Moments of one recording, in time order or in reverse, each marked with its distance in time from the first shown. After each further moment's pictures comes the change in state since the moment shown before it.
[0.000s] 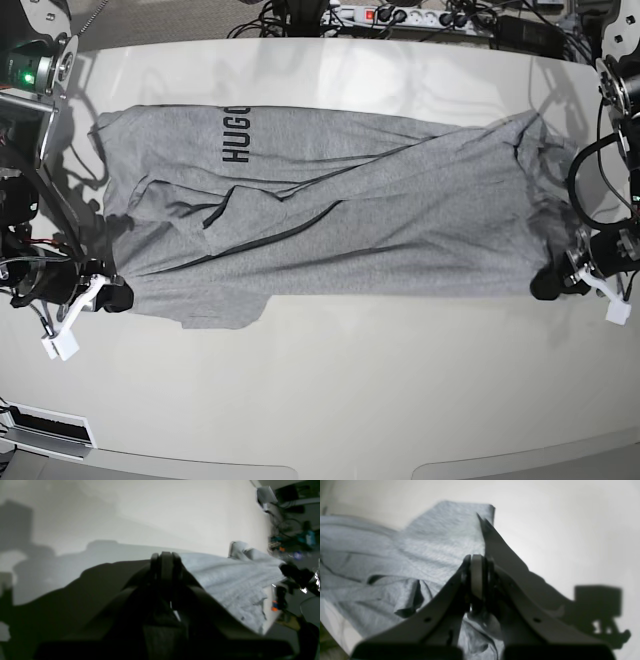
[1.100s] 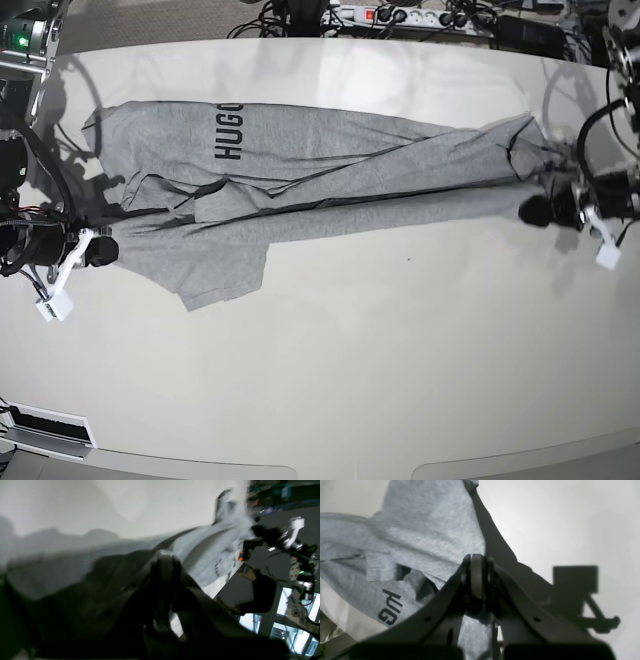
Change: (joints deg) left arm 8.6 -2.8 0.1 0.0 -16.2 -0.2 24.9; right arm -7.6 2.4 0.0 7.8 0.1 0.0 -7.7
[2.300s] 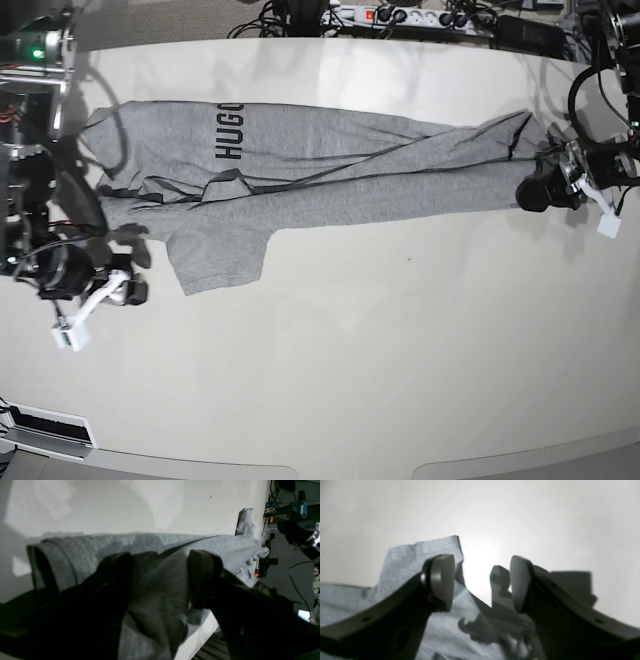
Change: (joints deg) left arm 7.2 0.6 -0.1 0.4 5.0 -0.5 -17.3; right arm 3.3 -4.6 -6.7 -2.6 -6.6 -14.5 14.5
